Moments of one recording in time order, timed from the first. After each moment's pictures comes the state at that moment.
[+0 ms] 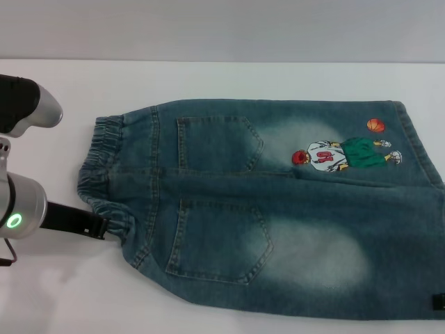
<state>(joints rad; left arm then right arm) -0.17 -2.06 -1.52 -1.73 2.68 -1.40 0.12 -0.16 2.08 1.79 1.74 -2.44 1.47 -0.24</state>
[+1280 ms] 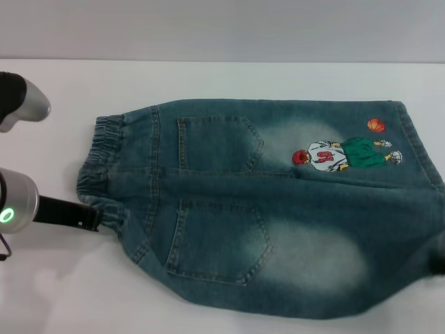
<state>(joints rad) -0.16 -2.06 -1.55 -1.73 2.68 -1.38 0.12 -0.14 2.08 1.77 1.84 -2.37 1.46 -0.34</state>
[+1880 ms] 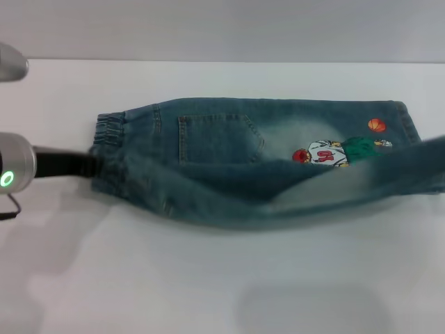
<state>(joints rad) -0.14 -2.06 -1.56 -1.73 2.66 -1.15 0.12 -0.16 2.08 1.85 1.83 -2.18 1.09 -0.59</state>
